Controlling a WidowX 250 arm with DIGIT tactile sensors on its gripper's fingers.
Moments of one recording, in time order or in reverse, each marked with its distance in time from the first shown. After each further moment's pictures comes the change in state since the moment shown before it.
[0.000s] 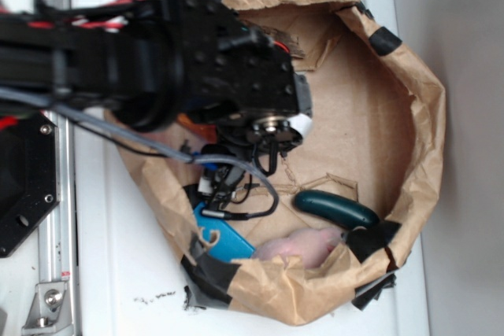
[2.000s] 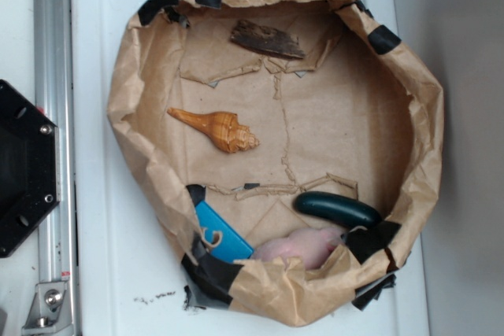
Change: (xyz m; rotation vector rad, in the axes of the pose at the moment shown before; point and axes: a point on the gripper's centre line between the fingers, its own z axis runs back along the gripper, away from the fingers) arm -0.135 -0.060 0.212 0.008 -0.247 0.310
